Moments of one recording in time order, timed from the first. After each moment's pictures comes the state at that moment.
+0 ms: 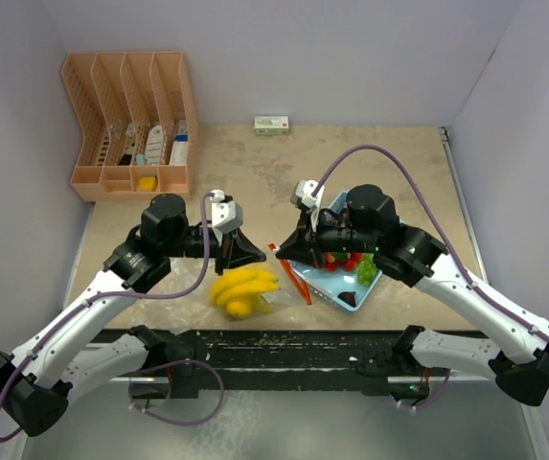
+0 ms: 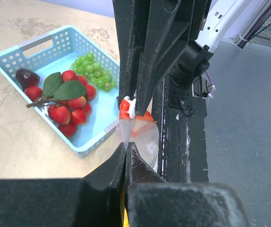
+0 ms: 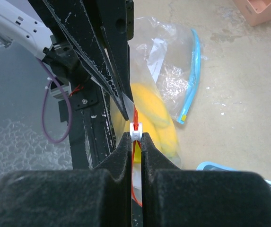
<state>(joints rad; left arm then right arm) -0.61 0.92 0.89 -0.22 0.83 0.01 0.82 1.07 1.13 -0.43 -0.49 0.04</state>
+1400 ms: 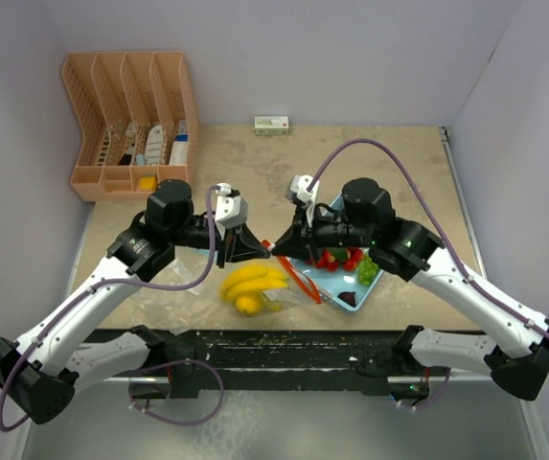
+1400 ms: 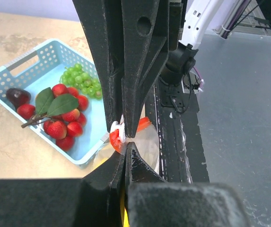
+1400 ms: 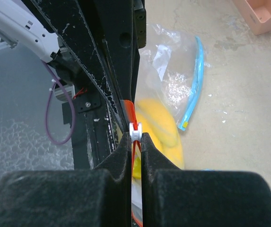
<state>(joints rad) -0.61 1.02 1.00 -0.28 0.97 0.11 0.82 1.11 1.18 -0.44 -0.51 0.03</state>
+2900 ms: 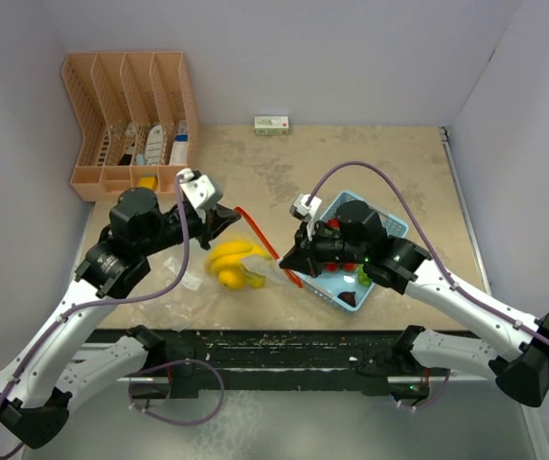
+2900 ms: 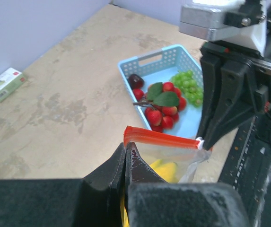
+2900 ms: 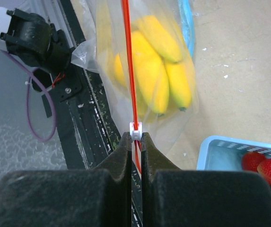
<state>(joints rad) -0.56 0.85 1.03 -0.34 0.44 0.10 0.82 1.06 0.93 -0.34 -0.43 0.12</state>
